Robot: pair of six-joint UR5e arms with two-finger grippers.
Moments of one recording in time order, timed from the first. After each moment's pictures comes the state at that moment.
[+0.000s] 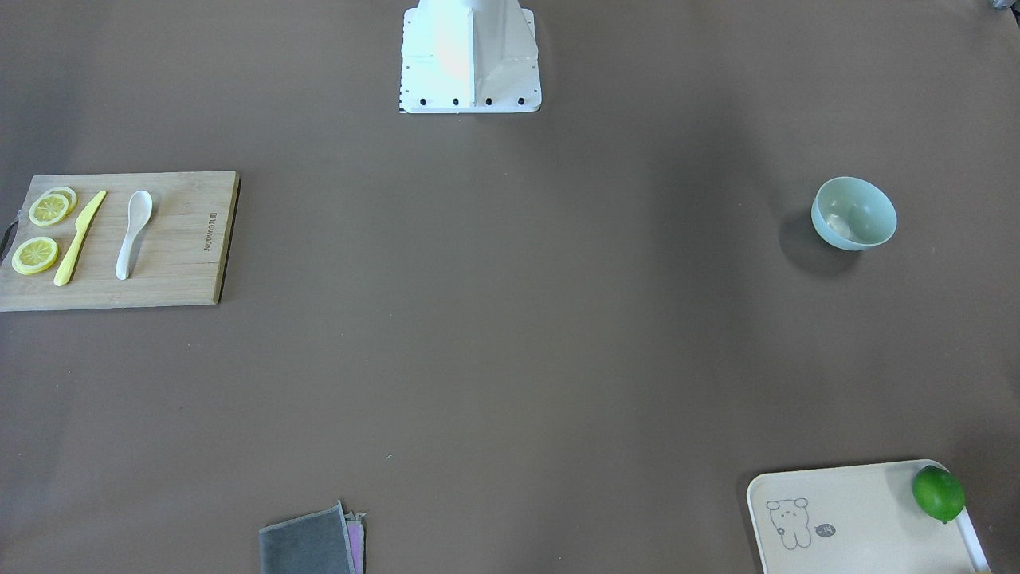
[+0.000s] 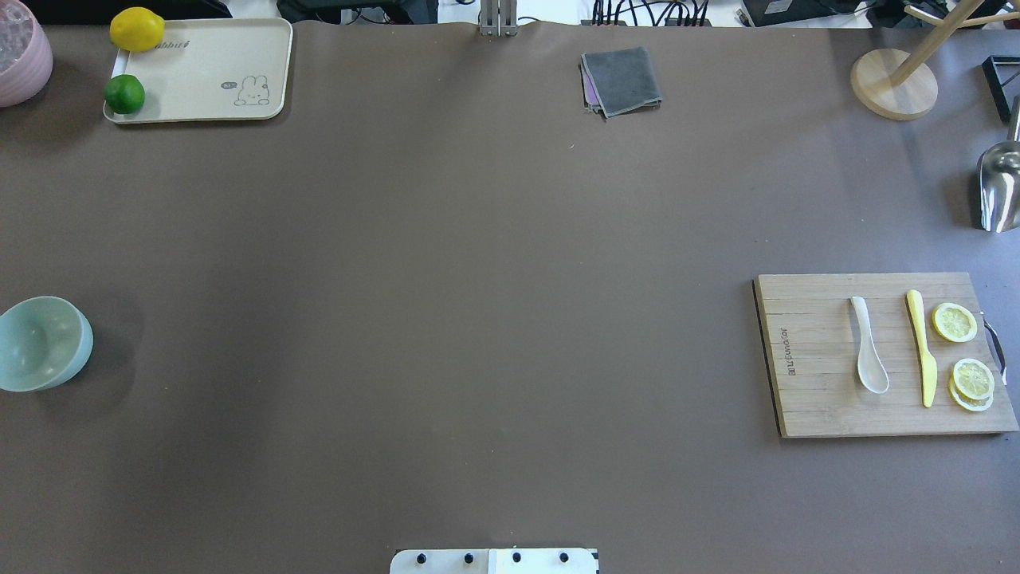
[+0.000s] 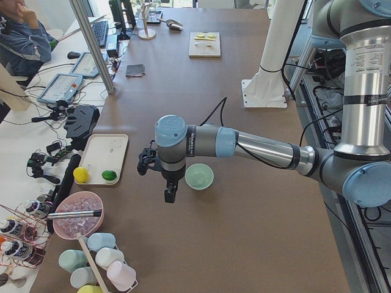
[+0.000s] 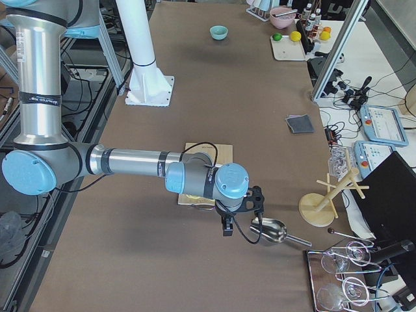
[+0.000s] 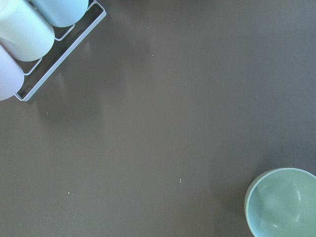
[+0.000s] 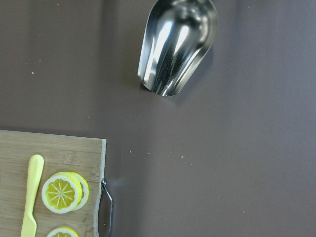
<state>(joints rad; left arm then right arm) -1.63 -1.52 -1.86 -1.38 -2.34 0.13 1.66 -1.63 1.64 -1.65 2.43 -0.20</state>
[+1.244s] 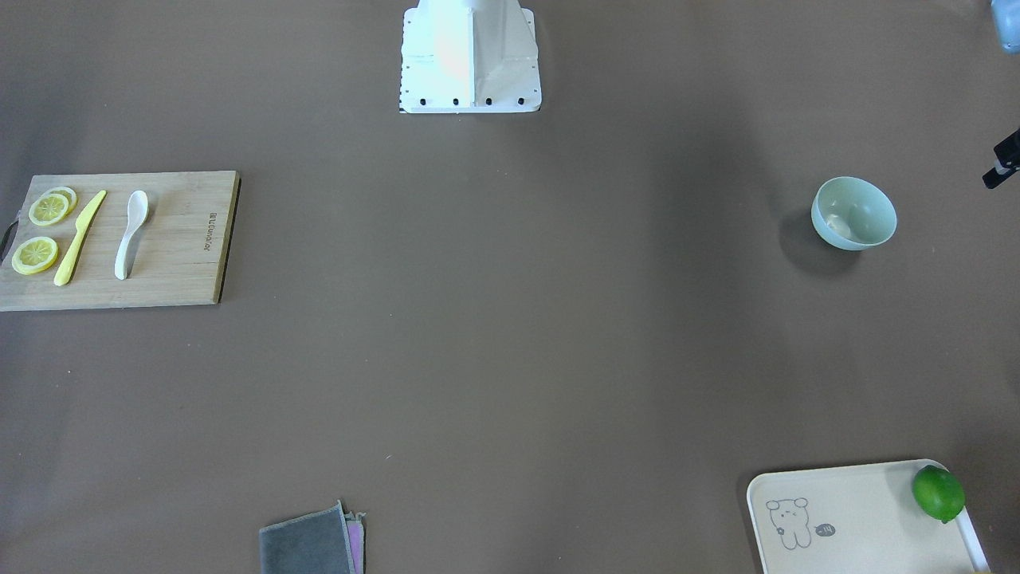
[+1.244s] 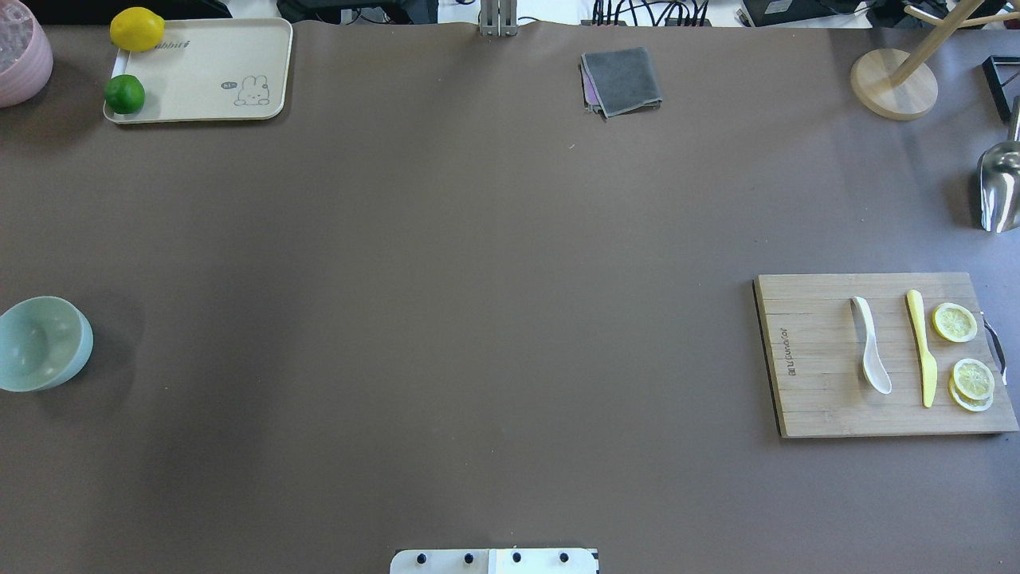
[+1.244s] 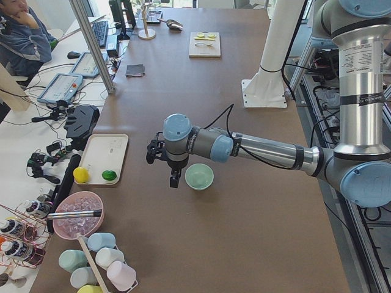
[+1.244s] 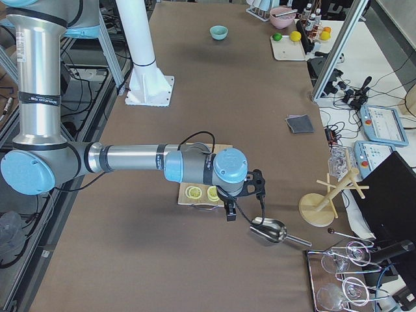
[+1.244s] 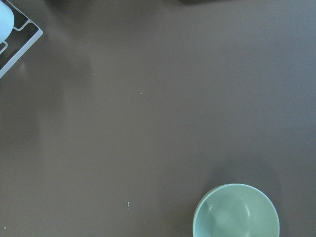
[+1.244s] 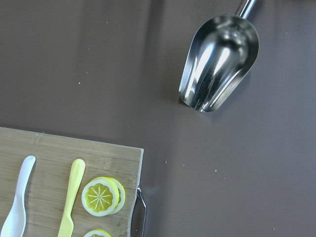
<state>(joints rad) -1.42 -1.44 -1.86 -1.70 -2.38 -0.19 1.65 -1.64 1.71 -1.66 2.48 -0.20</state>
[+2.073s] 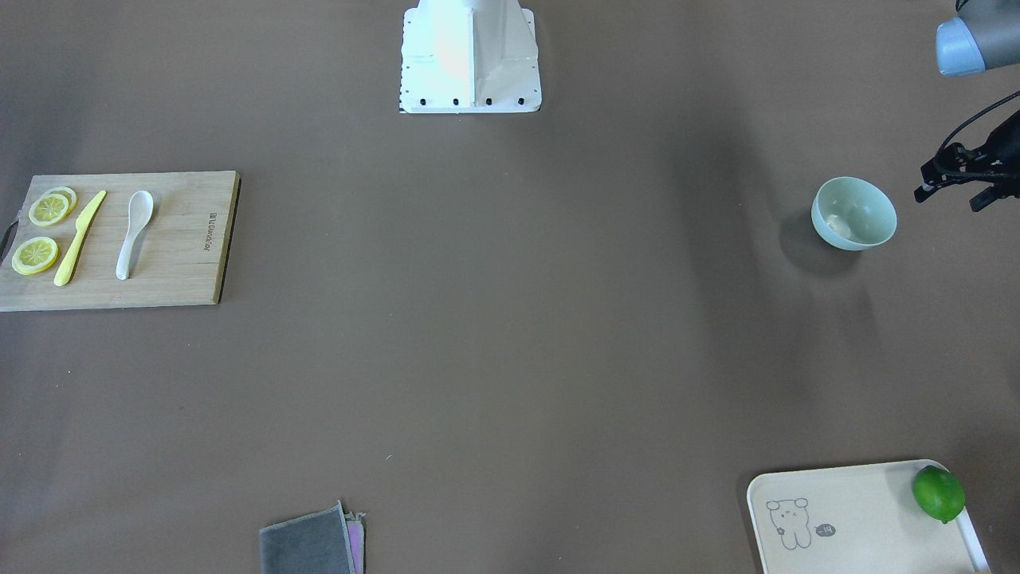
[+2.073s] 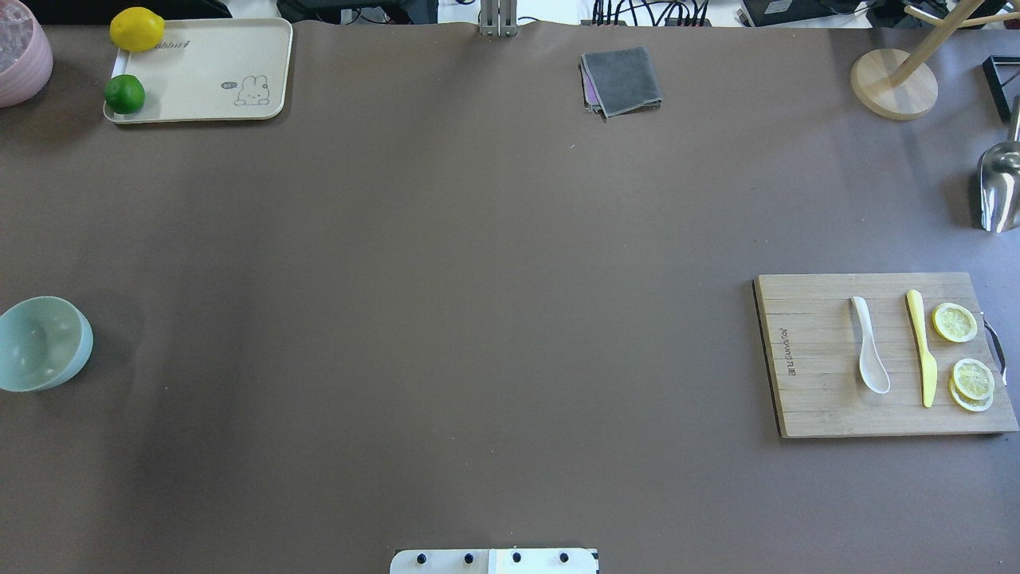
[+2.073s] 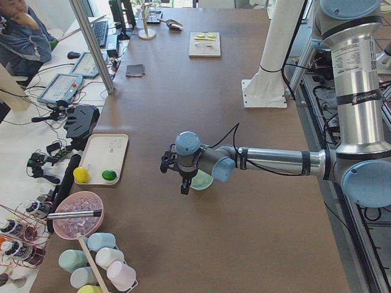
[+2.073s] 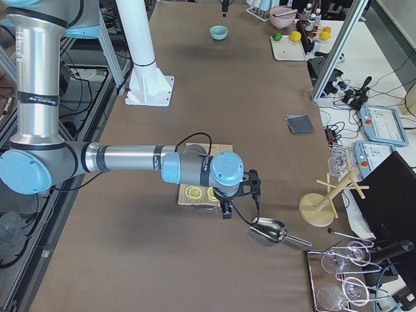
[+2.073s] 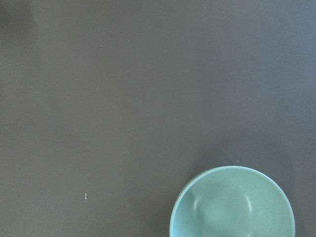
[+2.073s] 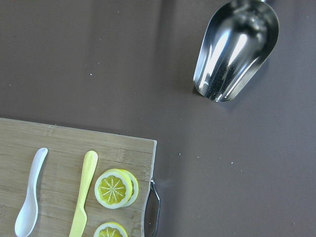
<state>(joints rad) -1.24 -1.38 -1.73 -2.01 -2.35 -0.34 1.64 -1.67 1.72 -1.66 2.53 -0.20</state>
